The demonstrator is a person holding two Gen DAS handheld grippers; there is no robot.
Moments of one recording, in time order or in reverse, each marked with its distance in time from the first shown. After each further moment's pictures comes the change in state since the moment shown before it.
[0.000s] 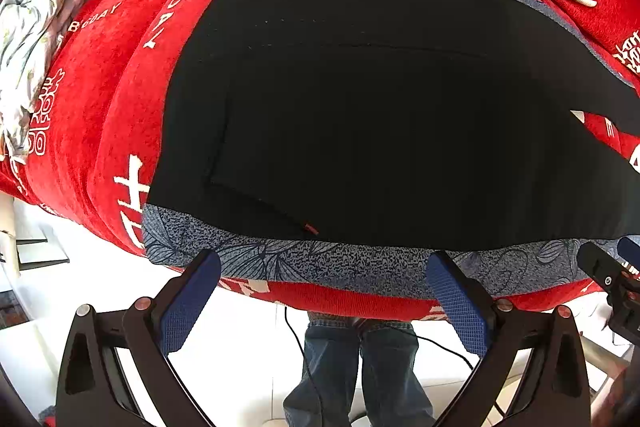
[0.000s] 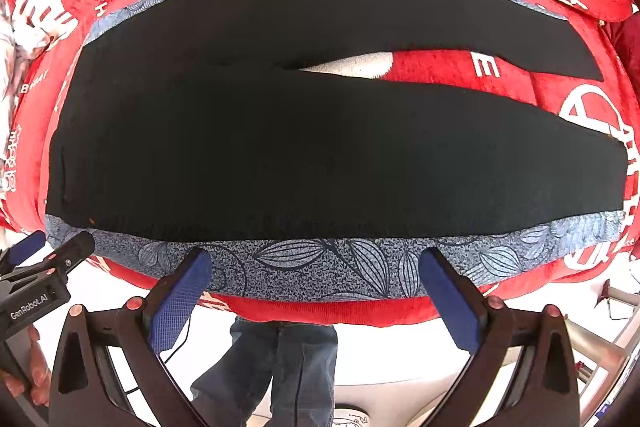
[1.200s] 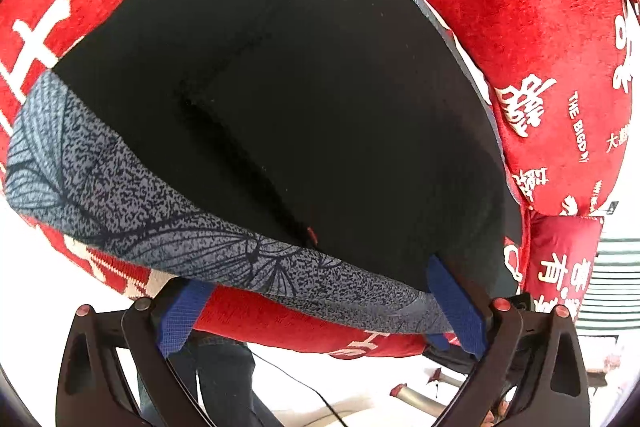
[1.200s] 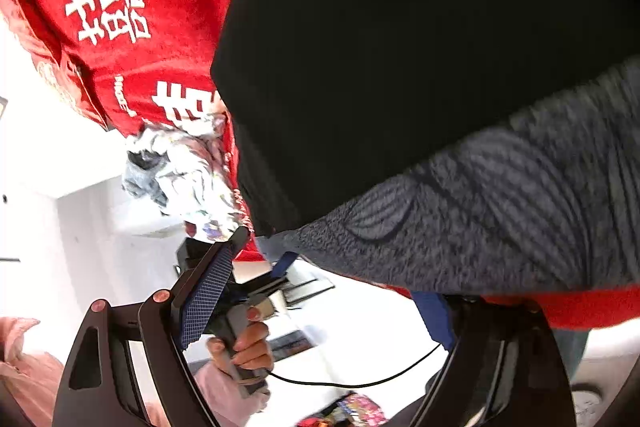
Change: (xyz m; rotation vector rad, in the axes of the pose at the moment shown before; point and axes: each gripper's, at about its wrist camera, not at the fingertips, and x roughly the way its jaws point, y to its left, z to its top) left arm 0.075 0.082 -0.040 -0.394 -0.073 -0.641; right arm 0.128 -0.086 -0.066 0.486 0.119 1.146
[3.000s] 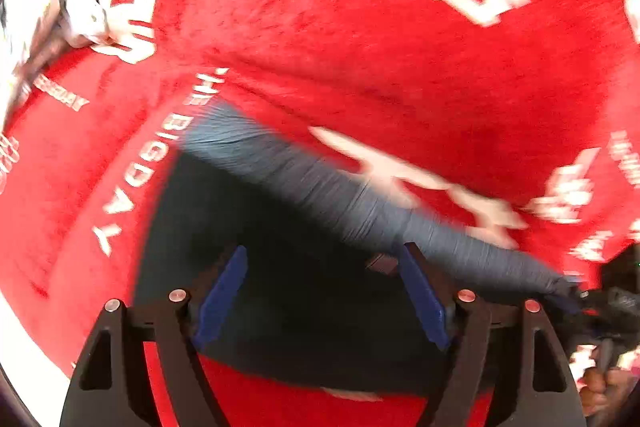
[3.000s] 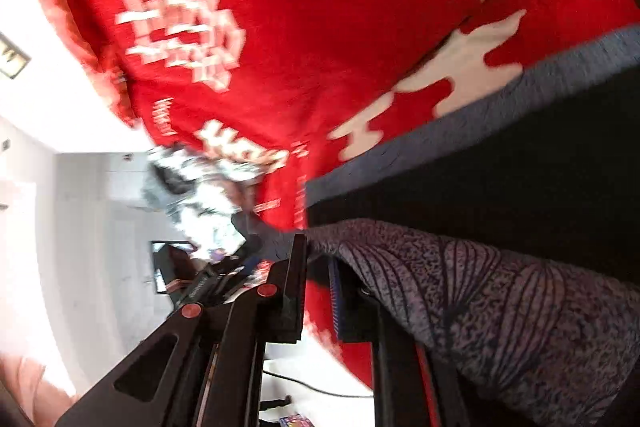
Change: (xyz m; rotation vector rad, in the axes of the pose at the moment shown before) left arm -0.006 -0.157 0.205 0.251 -0.282 0.357; right arm 0.010 0.194 0.213 -0.306 -0.051 -0.174
